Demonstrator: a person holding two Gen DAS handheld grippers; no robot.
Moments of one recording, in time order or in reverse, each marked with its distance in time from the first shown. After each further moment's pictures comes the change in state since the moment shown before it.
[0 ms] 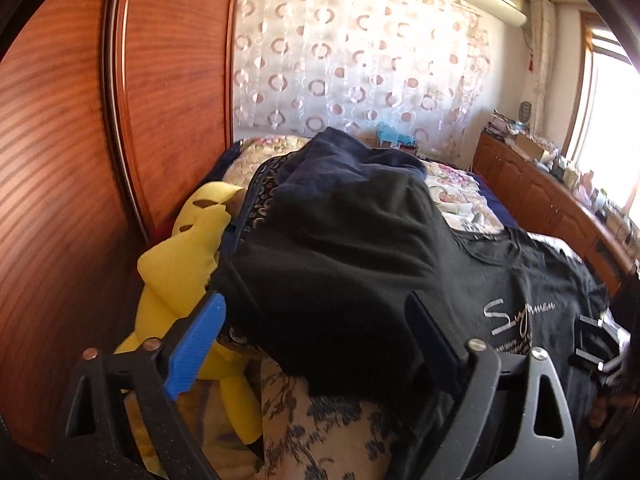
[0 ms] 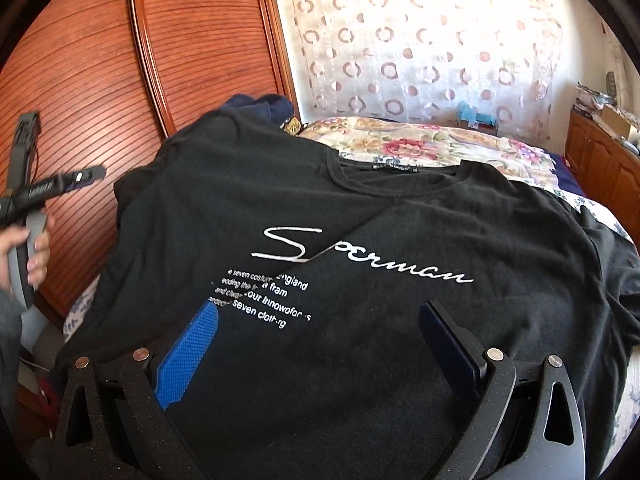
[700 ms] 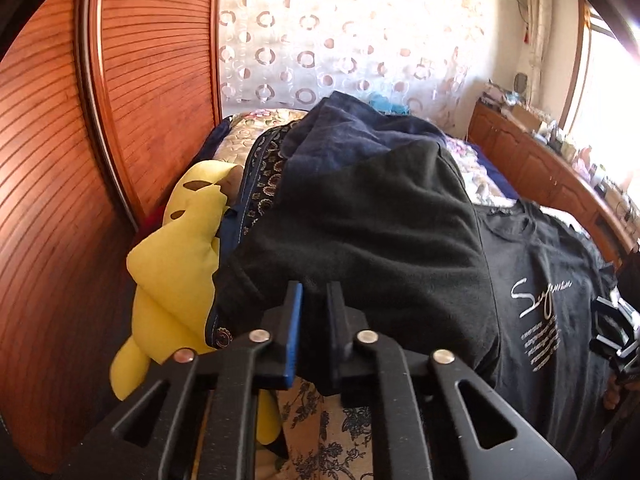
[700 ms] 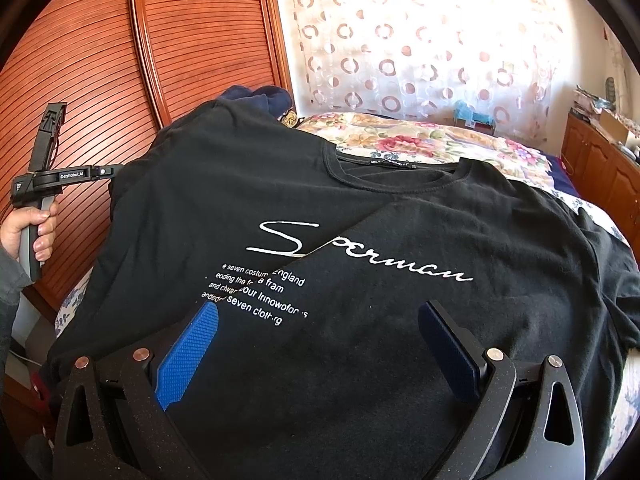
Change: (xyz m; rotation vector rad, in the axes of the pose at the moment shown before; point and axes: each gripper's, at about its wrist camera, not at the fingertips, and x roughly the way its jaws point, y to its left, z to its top) left arm 0.034 0.010 0.003 0.088 0.107 -0.018; right arm 0.015 0.045 0.000 -0.025 0.001 -0.040
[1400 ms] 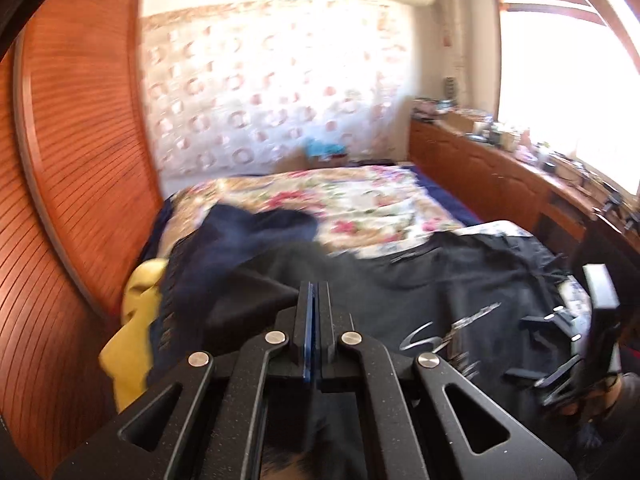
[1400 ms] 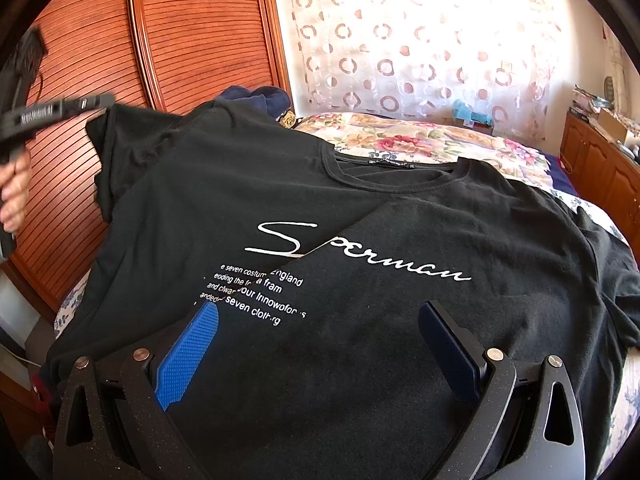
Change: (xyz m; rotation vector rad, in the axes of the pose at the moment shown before) left arm -0.071 -0.114 0.054 0.217 -0.178 -0.151; right arm -0.003 -0.004 -0.004 0.013 -0.007 0.005
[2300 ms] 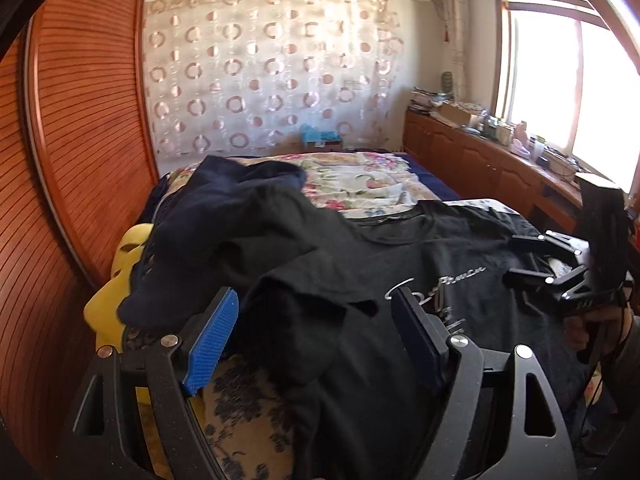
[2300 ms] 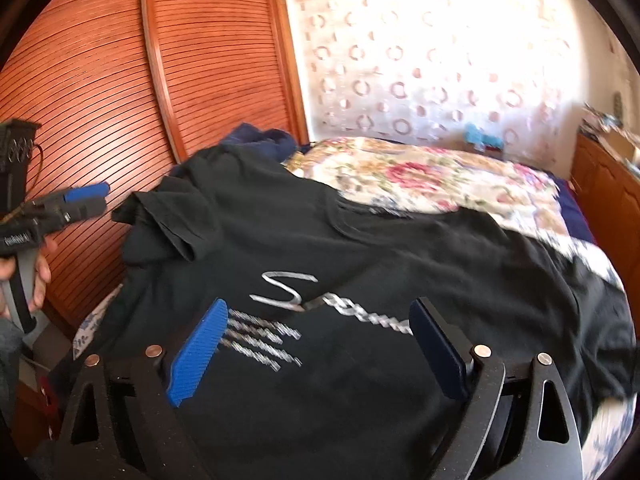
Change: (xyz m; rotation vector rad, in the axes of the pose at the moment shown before) left arm -0.015 0.001 -0.062 -0.049 0.034 0.012; right arm -0.012 0.009 0.033 -0.061 -0.063 0.067
